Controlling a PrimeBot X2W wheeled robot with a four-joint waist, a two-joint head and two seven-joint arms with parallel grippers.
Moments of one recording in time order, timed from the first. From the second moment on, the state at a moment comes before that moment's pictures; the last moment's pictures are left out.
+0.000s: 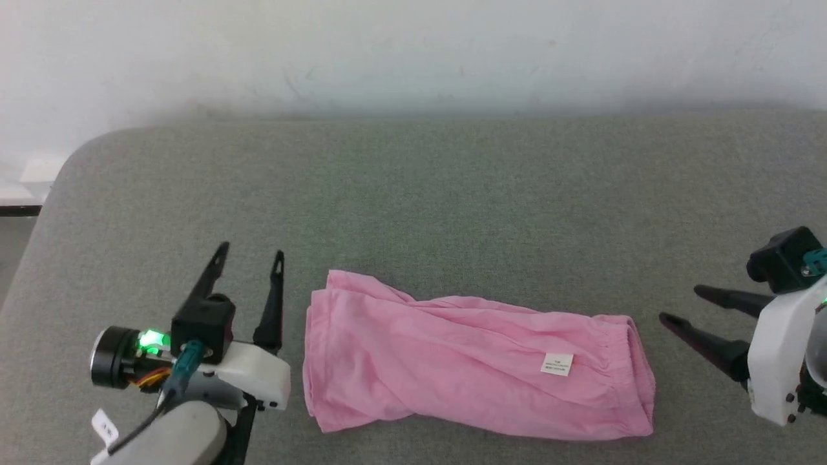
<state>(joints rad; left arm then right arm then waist) -0.42 0.69 -0.91 0.06 -0.71 0.54 -0.26 -0.35 -0.92 0.61 -0.06 0.91 0.13 0.38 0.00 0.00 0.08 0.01</state>
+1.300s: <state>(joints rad) -0.01 0.25 -0.22 -0.10 -0.07 0.37 -0.26 -0.31 -0.60 0.43 0.34 0.83 0.13 0.54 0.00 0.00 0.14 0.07</state>
